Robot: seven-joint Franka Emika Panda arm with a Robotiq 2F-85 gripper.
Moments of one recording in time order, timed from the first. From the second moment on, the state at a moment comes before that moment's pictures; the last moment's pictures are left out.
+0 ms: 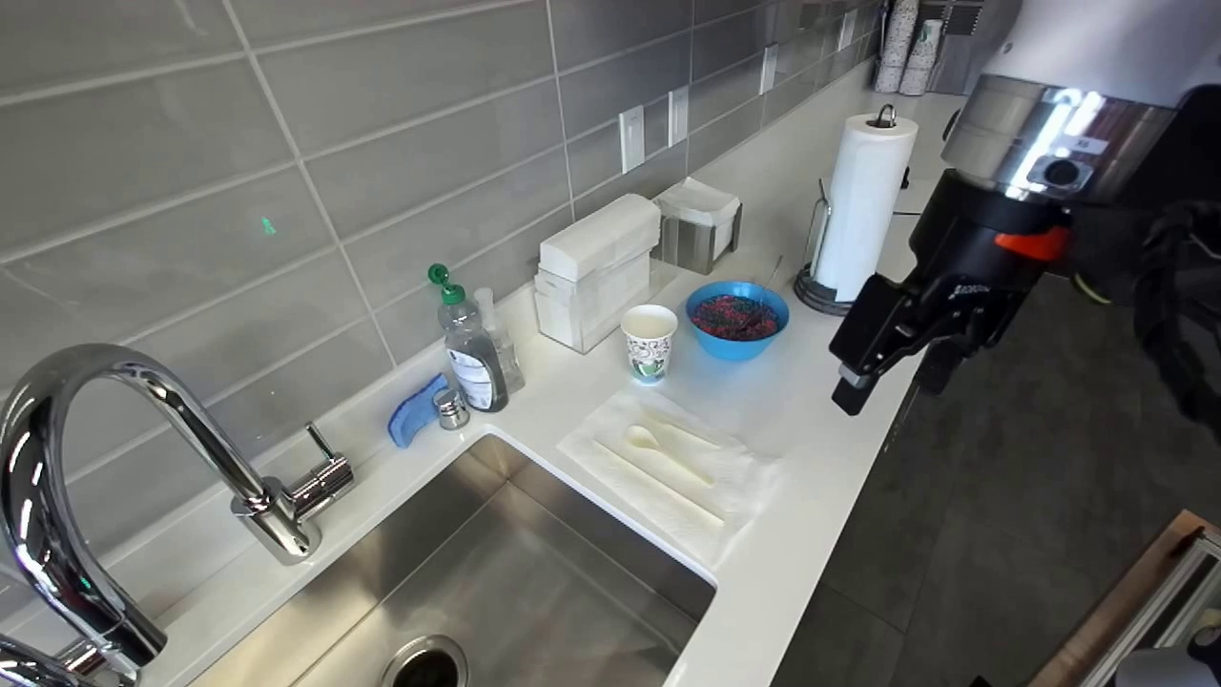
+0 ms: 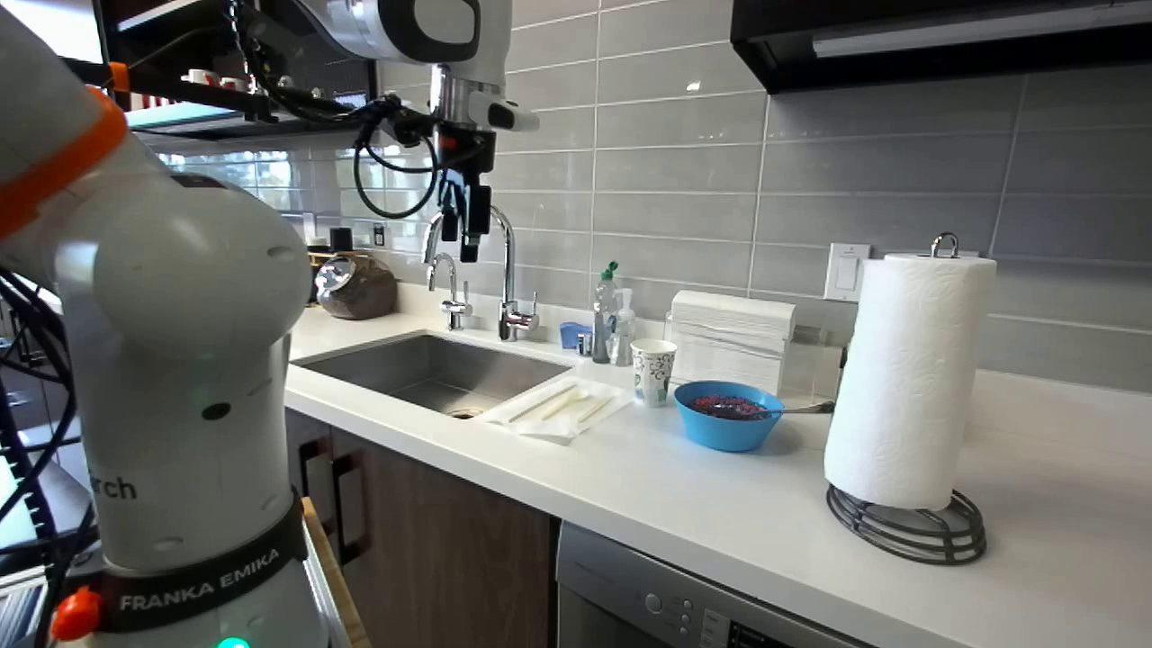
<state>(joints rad) 0.21 -0.76 0.23 -2.65 0.39 1.99 0.36</state>
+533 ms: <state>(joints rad) 0.20 -0.53 0.23 -2.66 0.38 2.28 0.28</state>
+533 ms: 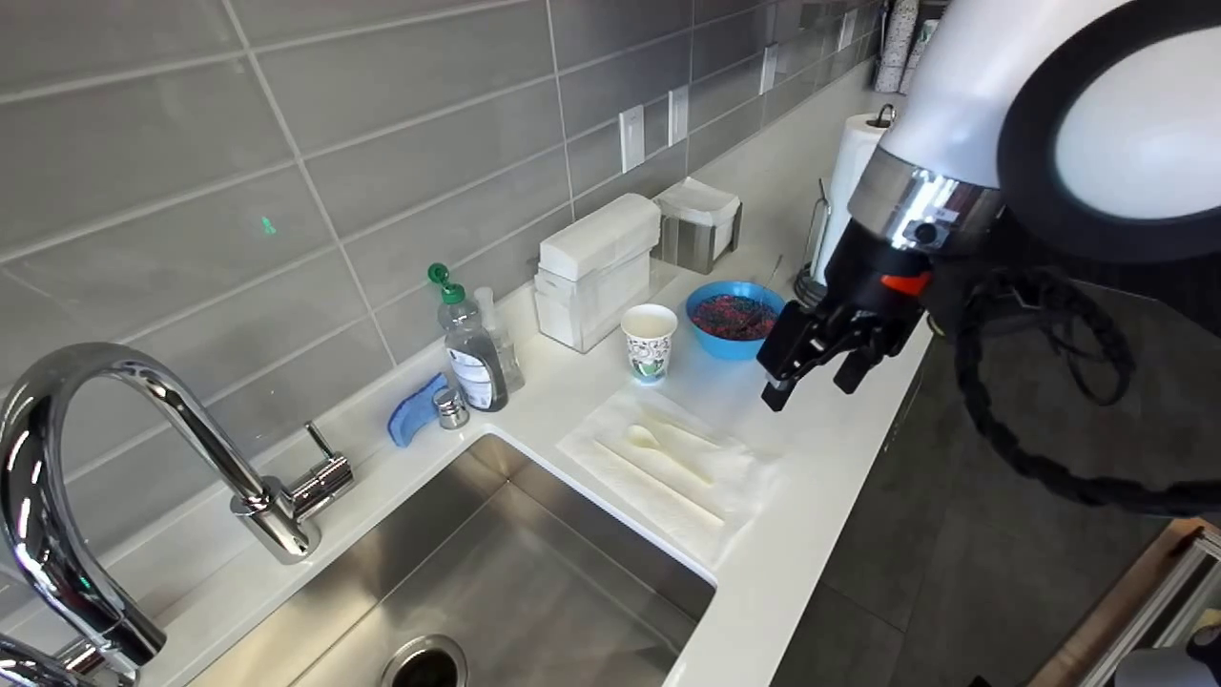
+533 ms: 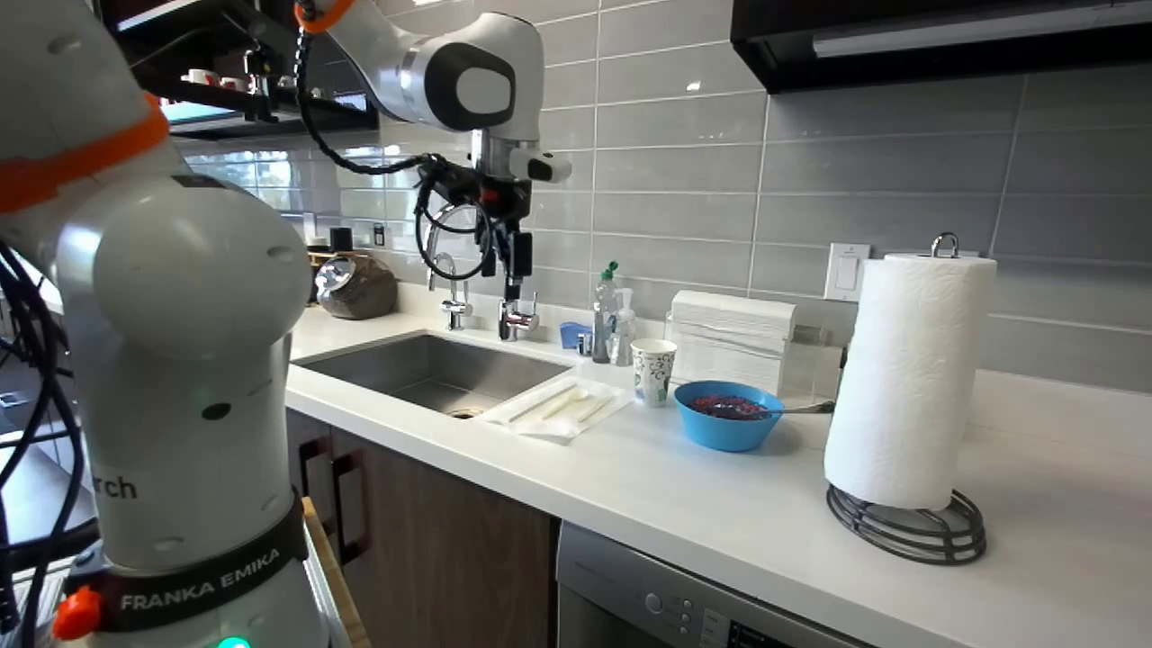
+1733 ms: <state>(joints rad) 0.22 0.13 0.23 -2.37 0.09 2.55 0.22</state>
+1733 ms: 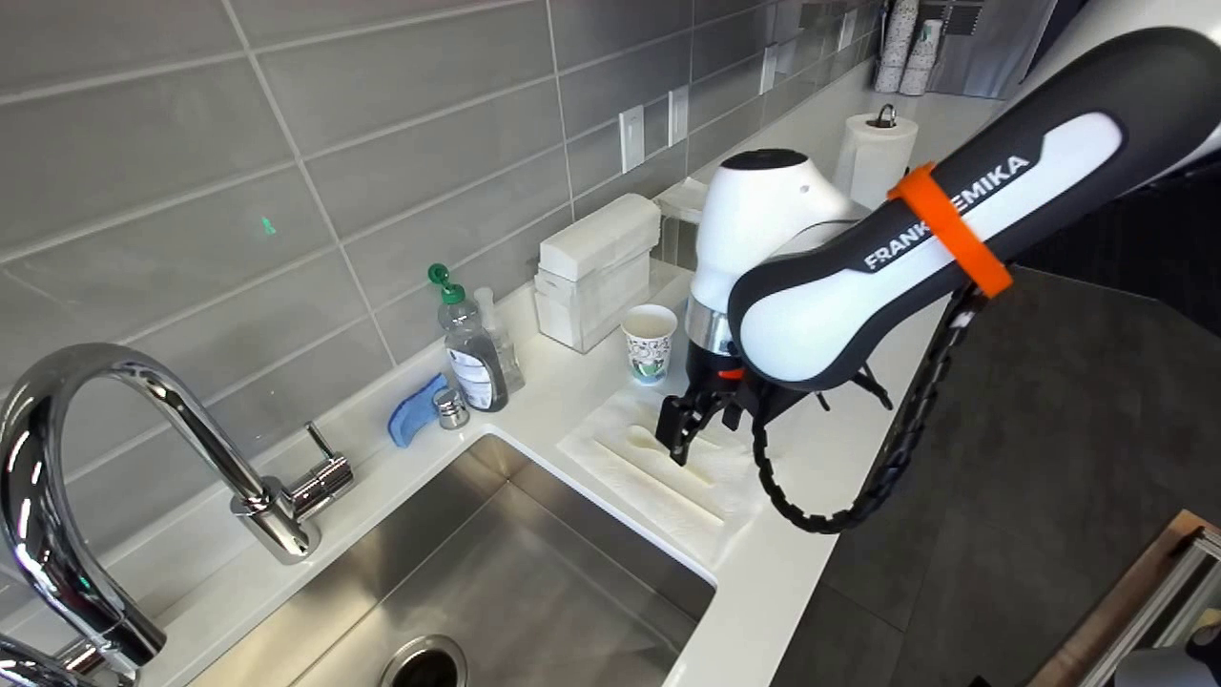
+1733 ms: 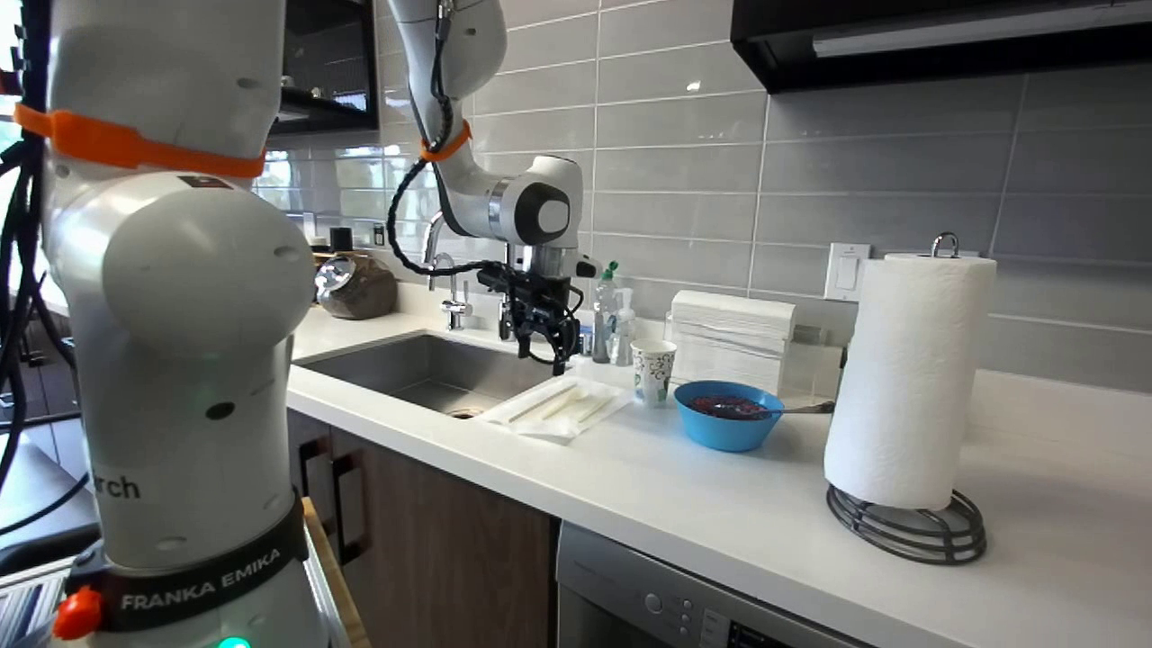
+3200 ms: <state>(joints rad) 0.29 0.28 0.14 -2.25 -0.22 2.62 0.41</state>
